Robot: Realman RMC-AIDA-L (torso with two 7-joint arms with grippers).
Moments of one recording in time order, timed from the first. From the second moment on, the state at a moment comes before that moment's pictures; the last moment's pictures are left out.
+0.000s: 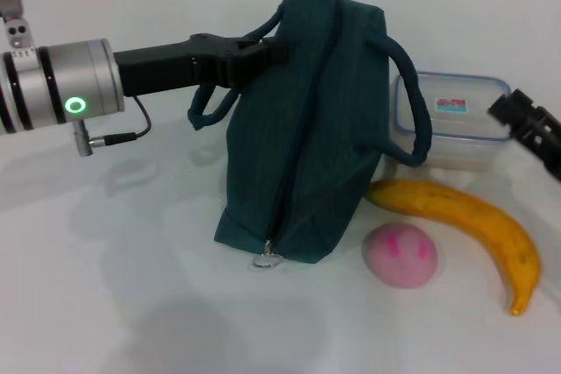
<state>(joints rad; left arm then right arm) -0.59 -2.03 1.04 0.59 1.54 1.38 -1.69 0.34 2.03 -1.58 -0.12 -0.45 -1.63 1.14</state>
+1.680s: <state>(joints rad) -0.59 -2.03 1.03 0.60 1.56 1.37 -1.61 0.46 1.96 -1.76 -0.12 -0.54 -1.50 1.21</state>
